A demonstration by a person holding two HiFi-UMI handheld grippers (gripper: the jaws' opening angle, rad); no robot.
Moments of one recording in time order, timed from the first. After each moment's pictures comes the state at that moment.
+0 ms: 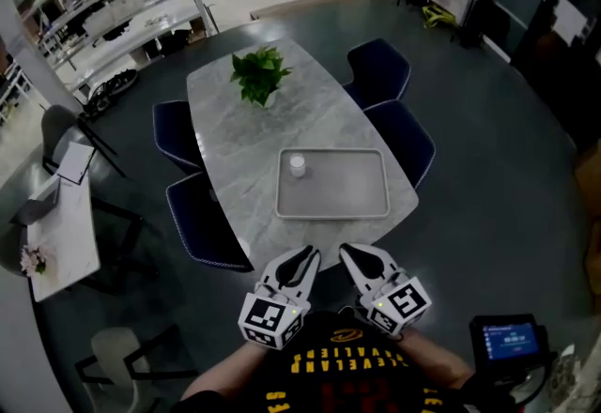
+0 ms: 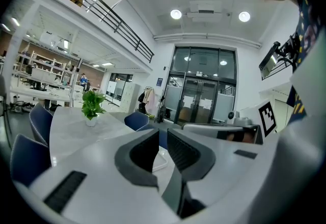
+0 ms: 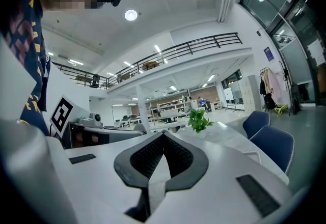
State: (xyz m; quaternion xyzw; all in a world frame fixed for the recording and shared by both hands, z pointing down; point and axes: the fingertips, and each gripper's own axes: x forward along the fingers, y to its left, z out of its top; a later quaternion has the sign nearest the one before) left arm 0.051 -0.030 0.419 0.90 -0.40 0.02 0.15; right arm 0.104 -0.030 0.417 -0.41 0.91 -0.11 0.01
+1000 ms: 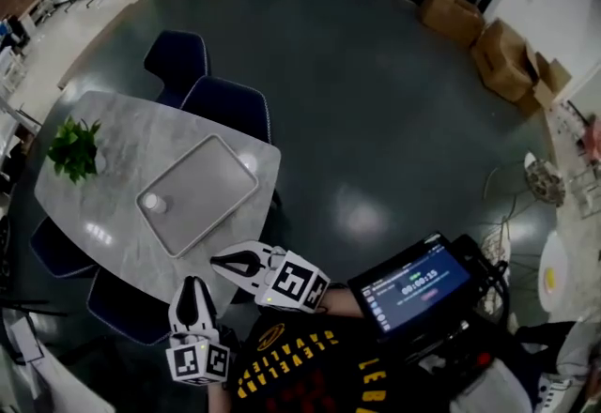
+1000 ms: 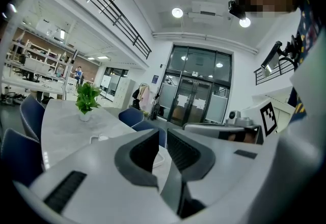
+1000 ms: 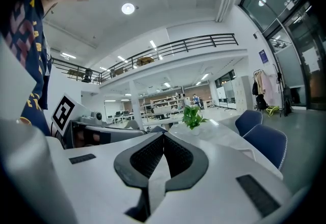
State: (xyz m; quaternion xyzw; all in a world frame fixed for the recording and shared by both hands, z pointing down) left arm 0.034 -0.050 0.434 0.92 -0.36 0.02 0.17; right arm 0.086 -0.043 0.430 -0.45 0.89 -0.12 -0.02
